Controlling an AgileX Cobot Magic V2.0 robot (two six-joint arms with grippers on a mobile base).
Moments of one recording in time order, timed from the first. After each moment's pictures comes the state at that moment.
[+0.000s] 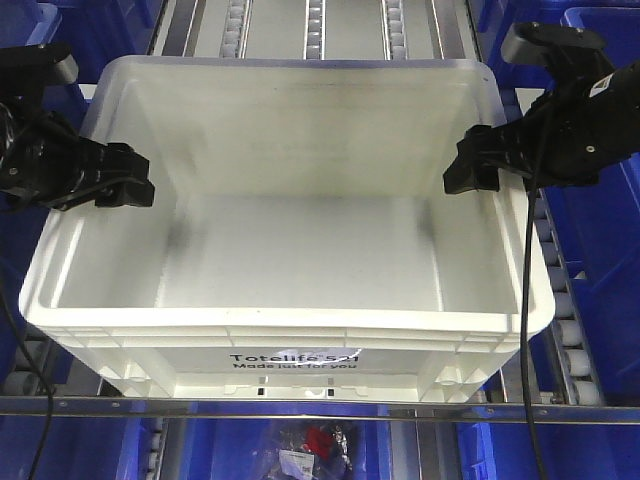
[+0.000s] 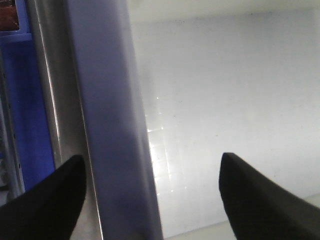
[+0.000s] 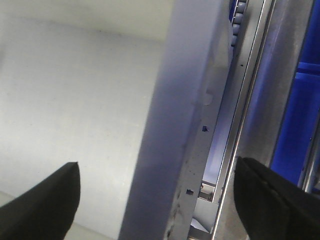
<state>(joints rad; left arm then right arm) -0.16 1.41 -1.14 -0.25 0.90 0.05 0.15 1.47 -1.22 0.31 0.93 -0.17</state>
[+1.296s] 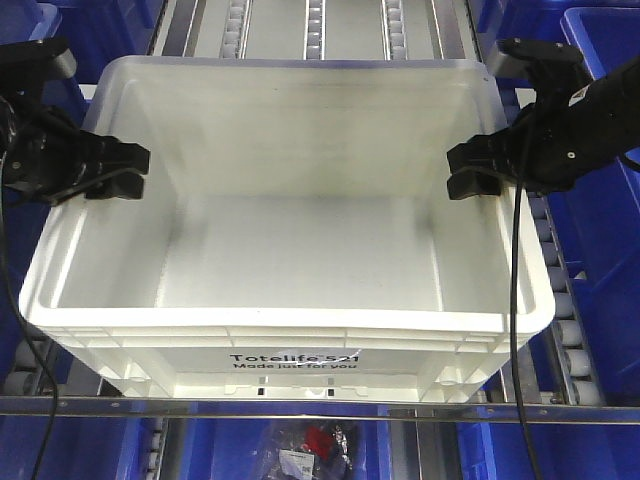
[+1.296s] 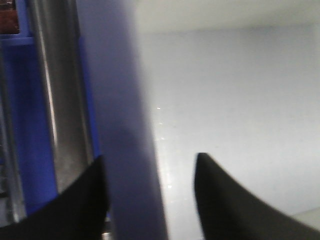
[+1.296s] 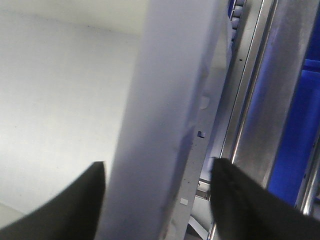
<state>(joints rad) -0.16 1.42 -1.15 -0.24 0.87 0.04 0.15 1.53 -1.22 0.31 0.89 -0.19</state>
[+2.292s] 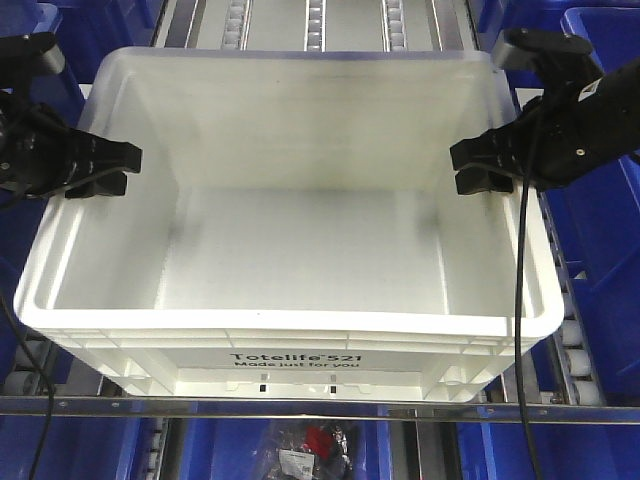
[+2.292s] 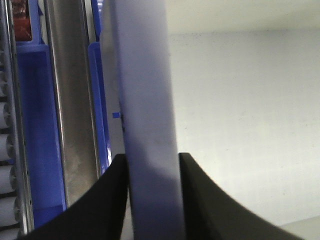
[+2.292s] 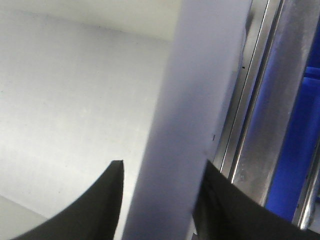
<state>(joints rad) -0.16 1.36 -1.14 -0.23 0.86 0.02 0.16 1.47 -1.21 0.32 0.90 -0.20</state>
